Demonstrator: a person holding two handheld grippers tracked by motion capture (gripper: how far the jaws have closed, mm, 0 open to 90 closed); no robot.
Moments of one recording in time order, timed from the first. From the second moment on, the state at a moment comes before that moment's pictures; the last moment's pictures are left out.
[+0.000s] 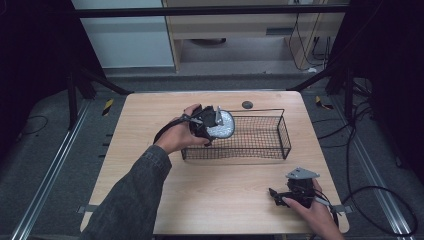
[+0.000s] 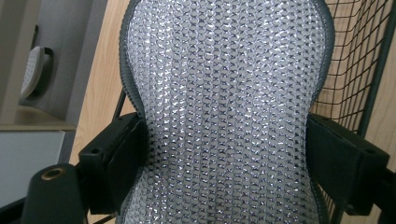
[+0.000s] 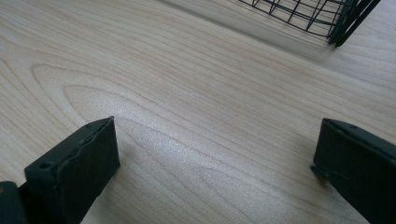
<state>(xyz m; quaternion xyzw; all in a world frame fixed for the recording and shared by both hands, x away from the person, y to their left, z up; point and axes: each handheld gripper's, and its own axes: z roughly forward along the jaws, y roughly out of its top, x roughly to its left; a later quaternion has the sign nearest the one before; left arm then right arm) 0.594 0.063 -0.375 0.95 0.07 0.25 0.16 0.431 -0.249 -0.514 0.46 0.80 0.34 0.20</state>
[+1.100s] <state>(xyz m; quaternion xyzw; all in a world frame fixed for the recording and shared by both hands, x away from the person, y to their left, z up) 0.606 0.076 -0.387 0.95 0.12 0.22 0.19 0.431 -0.249 -0.514 0.46 0.80 0.34 0.20</state>
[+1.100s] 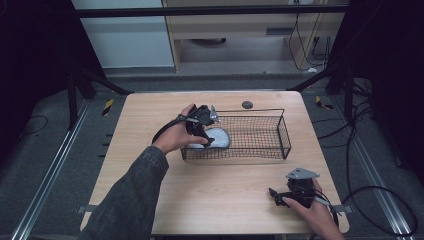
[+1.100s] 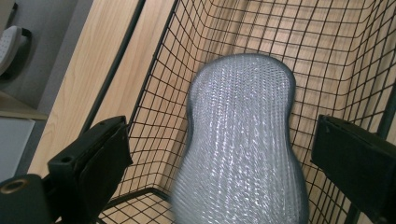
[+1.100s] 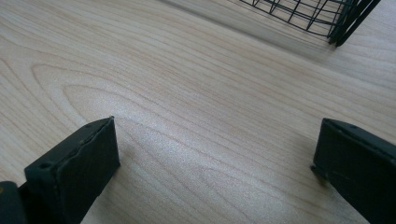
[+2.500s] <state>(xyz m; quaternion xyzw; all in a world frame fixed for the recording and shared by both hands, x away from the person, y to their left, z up) 0.553 0.066 -0.388 0.93 0.14 0.18 0.29 0.431 -0.249 -0.514 0.46 0.80 0.34 0.20</state>
